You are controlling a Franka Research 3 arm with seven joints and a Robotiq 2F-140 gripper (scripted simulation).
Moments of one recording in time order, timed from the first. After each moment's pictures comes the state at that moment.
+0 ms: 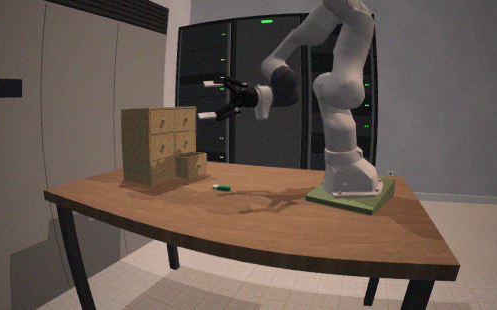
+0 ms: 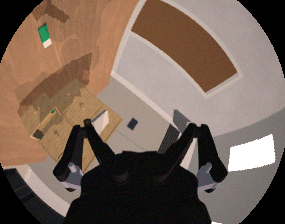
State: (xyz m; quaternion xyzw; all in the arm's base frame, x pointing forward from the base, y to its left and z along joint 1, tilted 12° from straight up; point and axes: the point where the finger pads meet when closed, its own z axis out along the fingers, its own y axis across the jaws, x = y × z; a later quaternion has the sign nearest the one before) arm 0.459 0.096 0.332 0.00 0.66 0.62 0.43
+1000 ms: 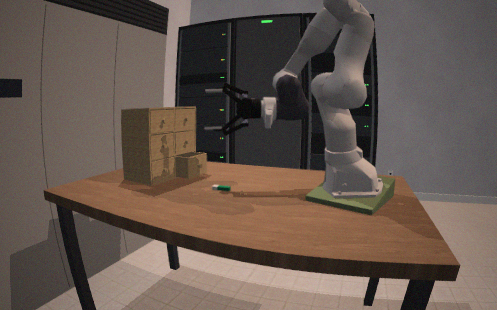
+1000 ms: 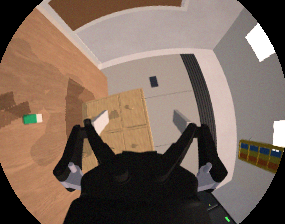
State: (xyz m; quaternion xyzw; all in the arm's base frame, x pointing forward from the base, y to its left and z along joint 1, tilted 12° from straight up) arm 0.493 0.041 0.290 0.41 0.51 0.71 0.25
